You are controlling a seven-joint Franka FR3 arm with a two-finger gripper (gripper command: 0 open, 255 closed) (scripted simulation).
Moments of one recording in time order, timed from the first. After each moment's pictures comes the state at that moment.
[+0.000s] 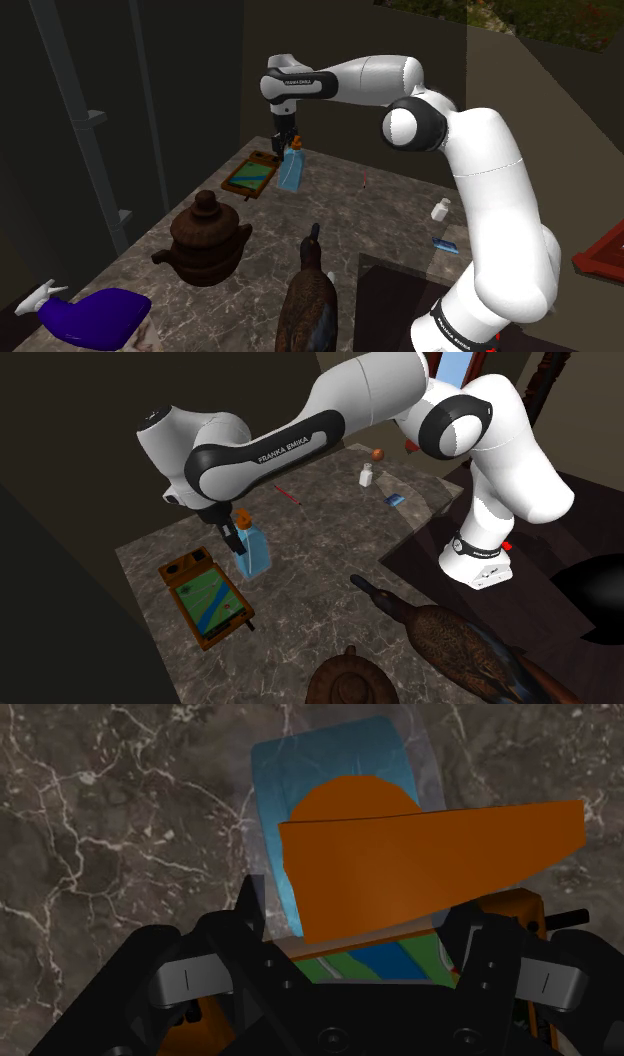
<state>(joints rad) 0.00 0.76 0.00 -1.10 -0.08 1.67 -0.34</state>
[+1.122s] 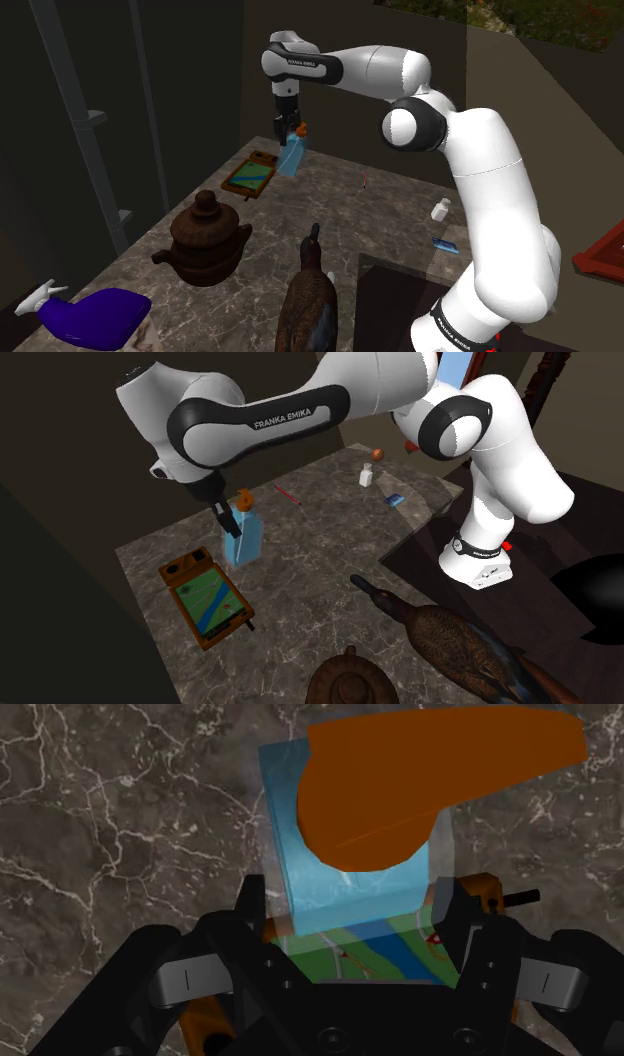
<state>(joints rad) 0.01 0.77 0.00 -0.94 -0.08 1.50 -0.35</state>
